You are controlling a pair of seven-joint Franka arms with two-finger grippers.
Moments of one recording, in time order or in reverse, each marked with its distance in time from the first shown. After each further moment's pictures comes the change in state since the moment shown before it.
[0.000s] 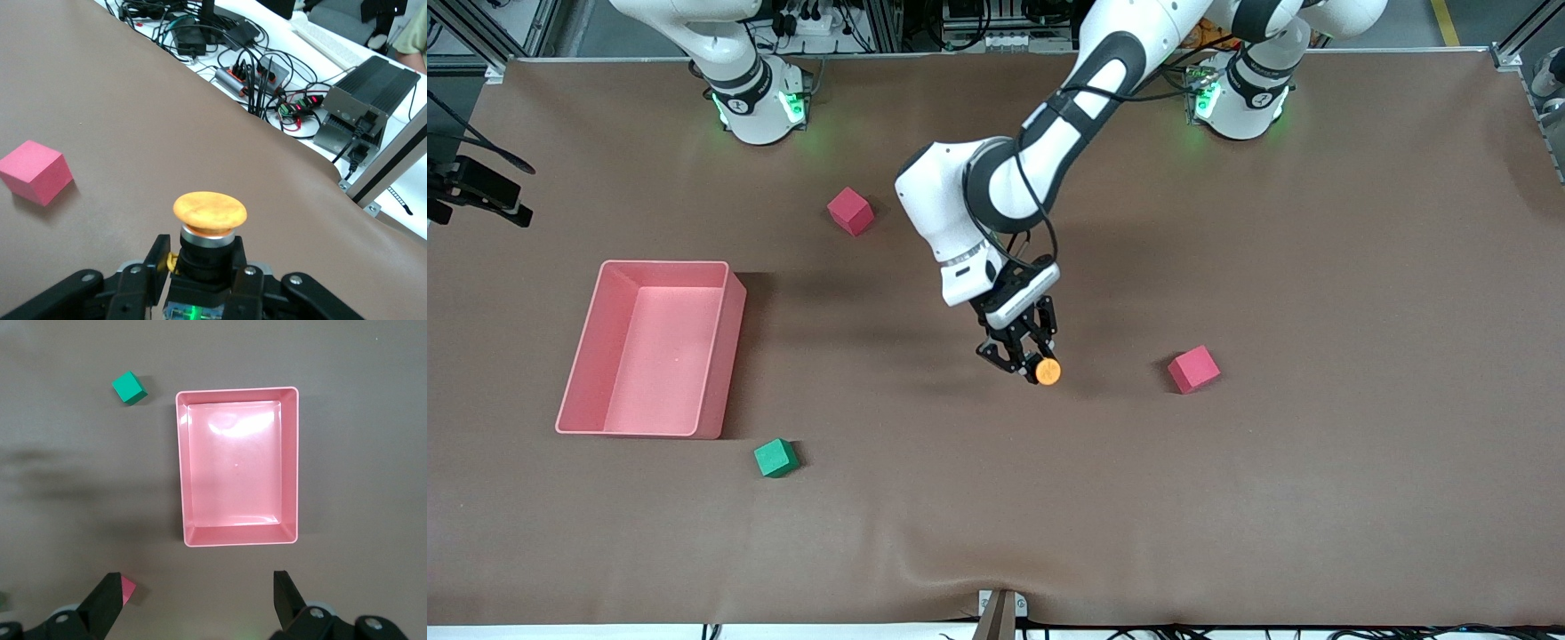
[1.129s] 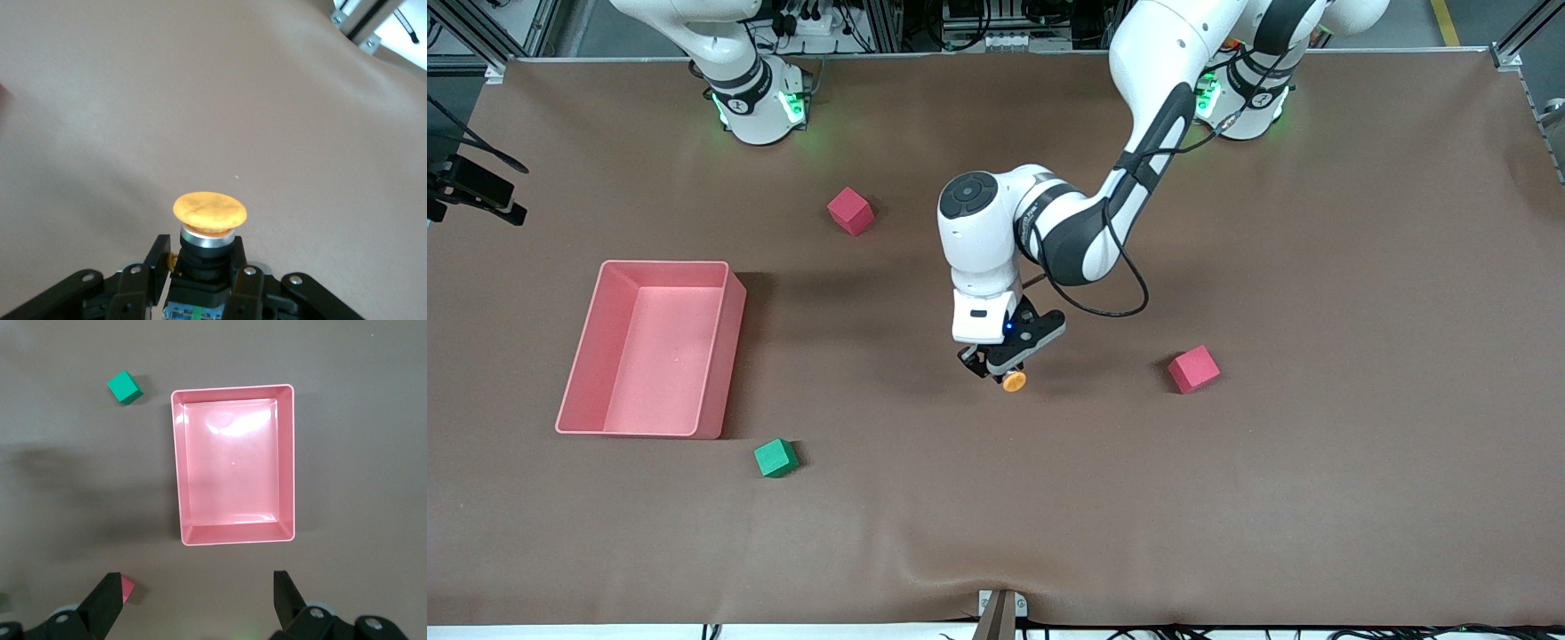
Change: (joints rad) left arm 0.112 0.008 -0.002 0.030 -0.532 0.247 0.515; right arm -0.009 -0.001 -0.002 0.000 0.000 -0.003 -0.001
